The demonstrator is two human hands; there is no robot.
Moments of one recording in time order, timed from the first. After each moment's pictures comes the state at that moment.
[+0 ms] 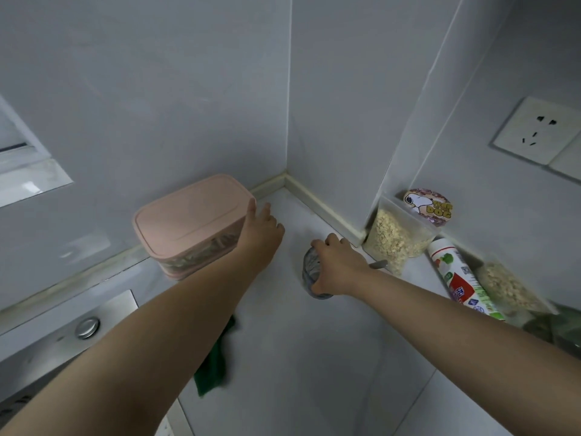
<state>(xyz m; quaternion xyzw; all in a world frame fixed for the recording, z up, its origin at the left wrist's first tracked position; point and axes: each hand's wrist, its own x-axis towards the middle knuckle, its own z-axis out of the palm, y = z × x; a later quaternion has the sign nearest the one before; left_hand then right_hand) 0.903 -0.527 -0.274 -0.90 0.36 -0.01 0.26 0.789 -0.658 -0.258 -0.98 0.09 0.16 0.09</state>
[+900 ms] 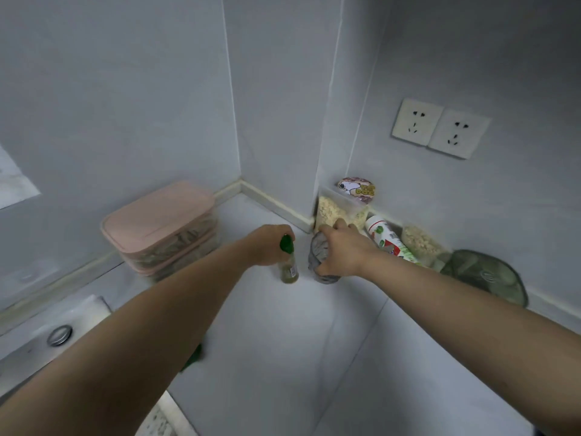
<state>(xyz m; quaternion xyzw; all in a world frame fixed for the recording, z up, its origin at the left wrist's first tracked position) 0.801 -0.552 -0.225 -0.87 0.43 0.18 -0.13 0.681 -0.688 -0.206 -0.97 0.19 0.09 0.09</state>
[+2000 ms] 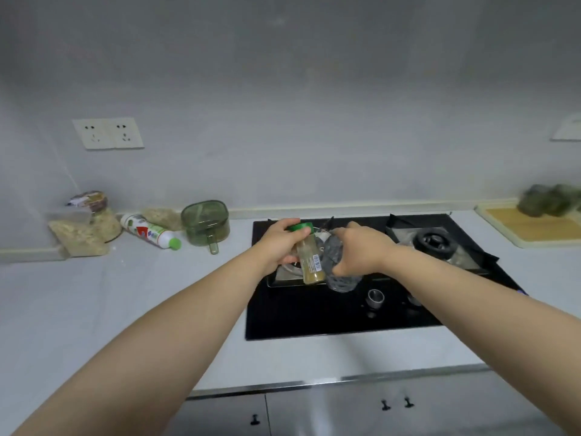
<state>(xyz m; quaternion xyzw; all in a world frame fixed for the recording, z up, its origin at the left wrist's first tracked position) 0.258 -0.691 -0.166 -0.57 0.39 0.55 -0.47 0.086 -0.706 -0.134 -0.84 0.53 0.04 0.09</state>
